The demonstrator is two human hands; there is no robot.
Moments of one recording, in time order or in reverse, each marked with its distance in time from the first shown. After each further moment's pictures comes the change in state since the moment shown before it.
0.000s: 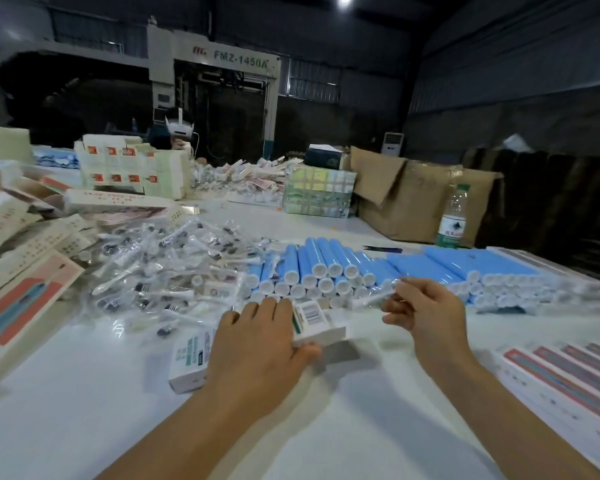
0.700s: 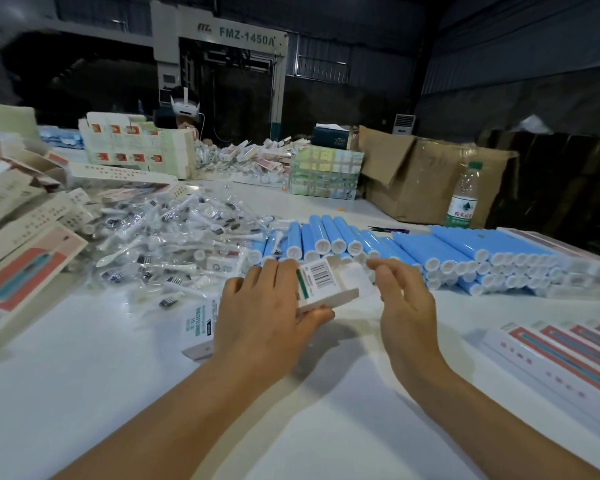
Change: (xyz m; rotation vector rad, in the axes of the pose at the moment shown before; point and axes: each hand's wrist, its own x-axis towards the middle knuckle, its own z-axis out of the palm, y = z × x) left_hand -0.001 0.014 0.005 -0.083 0.206 -0.034; right_hand -0.047 0.022 0.018 -0.267 -0.069 -0.255
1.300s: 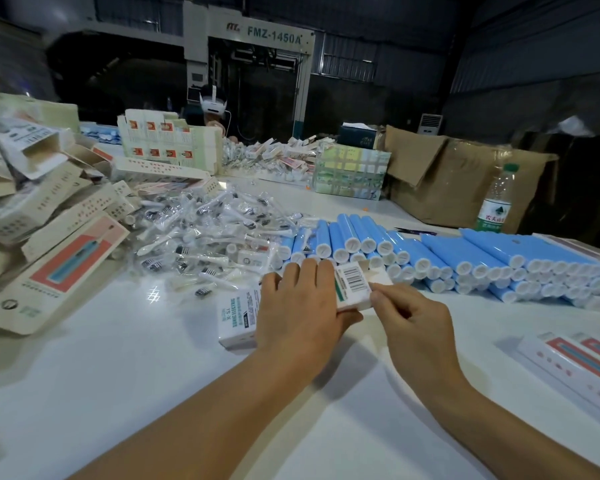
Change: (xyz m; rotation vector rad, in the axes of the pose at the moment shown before) left_hand -0.003 0.004 0.006 0.109 0.005 -0.013; right_hand -0.022 -0.002 0.012 -0.180 -0.167 -0.116
